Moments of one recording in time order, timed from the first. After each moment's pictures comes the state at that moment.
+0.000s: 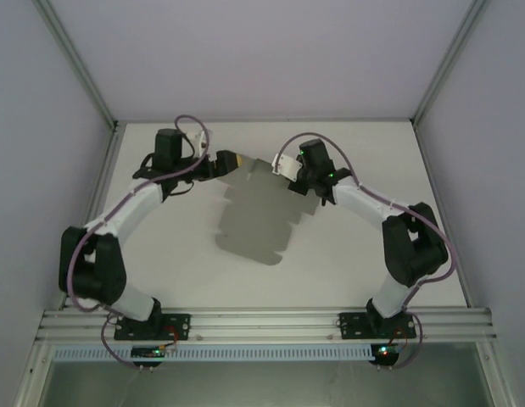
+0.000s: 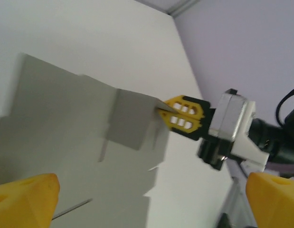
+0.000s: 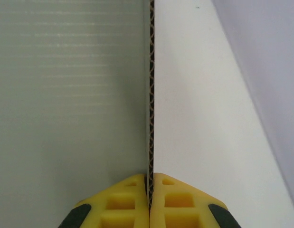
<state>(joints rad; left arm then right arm) -0.27 1.49 1.12 -0.21 0.68 -0.51 0.46 1.69 1.20 -0.24 -0.09 -0.82</state>
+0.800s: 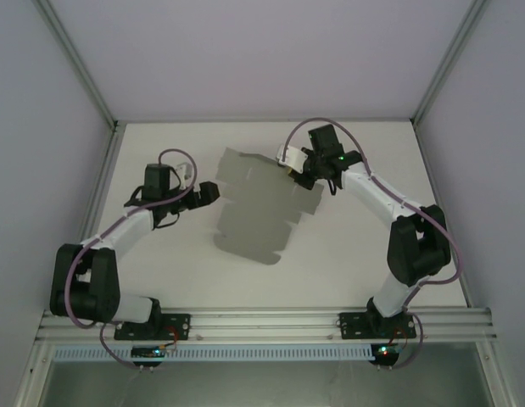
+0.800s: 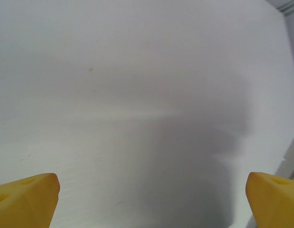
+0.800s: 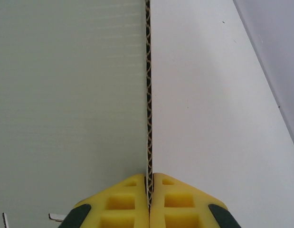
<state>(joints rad) -0.18 1.38 0.78 -0.12 0.51 -0.44 0.42 1.68 1.36 -0.50 -0.25 -0.82</state>
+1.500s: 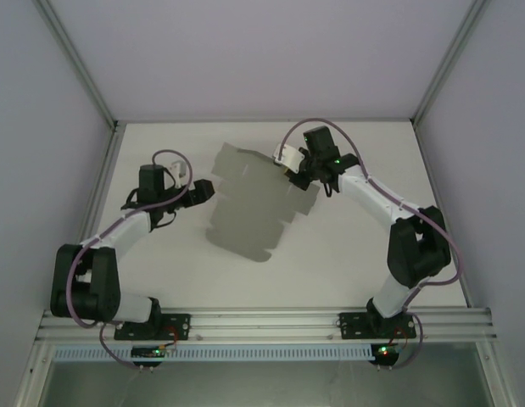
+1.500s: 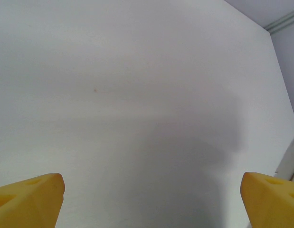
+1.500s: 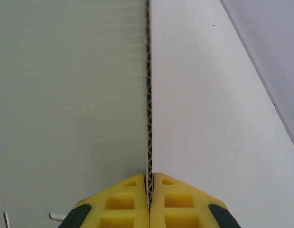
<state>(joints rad) -0.12 1.39 0.74 -0.03 0.52 -0.45 0.45 1.67 1.34 -0.44 -0.21 -0.74</state>
